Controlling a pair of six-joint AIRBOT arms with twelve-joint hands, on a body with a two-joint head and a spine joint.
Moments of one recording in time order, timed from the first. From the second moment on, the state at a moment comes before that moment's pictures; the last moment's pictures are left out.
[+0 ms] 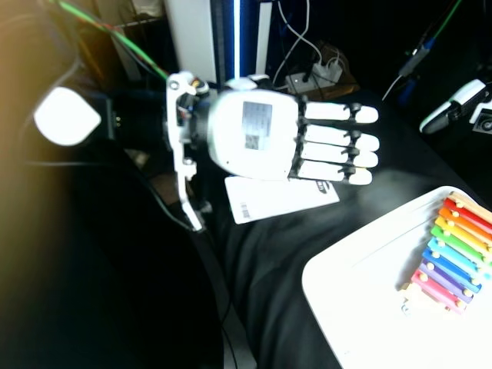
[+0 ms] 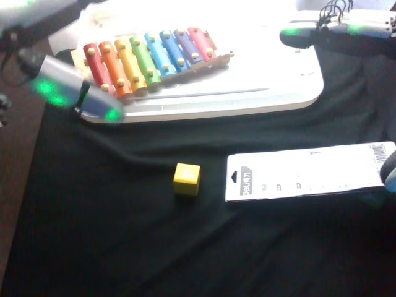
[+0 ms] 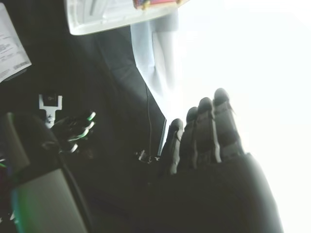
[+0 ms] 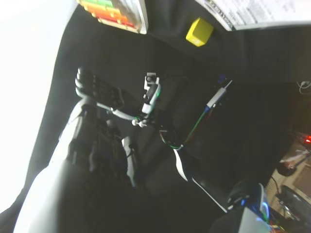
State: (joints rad) left arm 0.60 -0.92 1.26 0.34 -0.66 0.59; right arm -0.67 -0.85 1.26 -0.76 0.96 0.13
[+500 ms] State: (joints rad) left arm 0.58 -0.89 1.25 0.32 -0.65 0.59; right arm -0.68 -0.86 1.26 -0.77 0.95 0.14
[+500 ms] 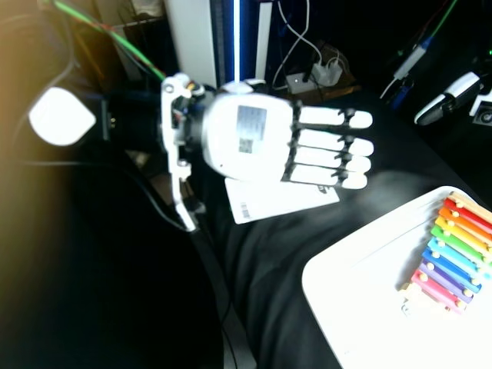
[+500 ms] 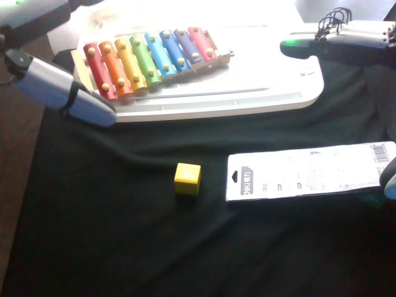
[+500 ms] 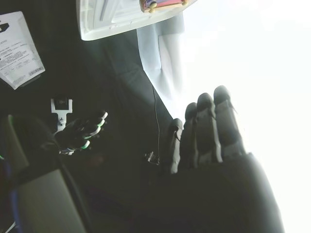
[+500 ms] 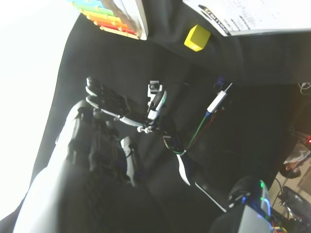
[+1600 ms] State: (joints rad) left arm 0.58 -0.79 1.16 0.40 -0.61 0.60; right arm -0.68 -0.89 1.28 -0.78 0.92 0.14
